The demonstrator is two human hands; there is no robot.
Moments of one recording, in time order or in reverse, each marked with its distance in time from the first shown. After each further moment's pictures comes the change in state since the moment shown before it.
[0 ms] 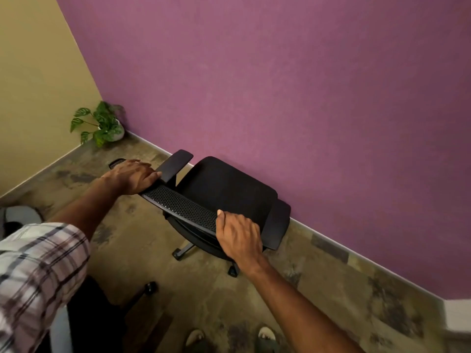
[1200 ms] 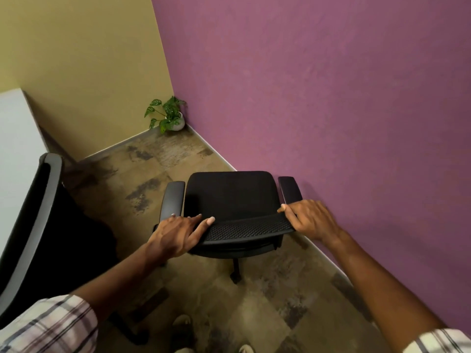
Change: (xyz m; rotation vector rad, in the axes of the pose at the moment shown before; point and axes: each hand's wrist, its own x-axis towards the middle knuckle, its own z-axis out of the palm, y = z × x) left_hand -0.086 0.306 0.009 -0.325 0.142 -0.341; right_hand 0.116 0.296 -0.019 0.127 -0.172 -0.591
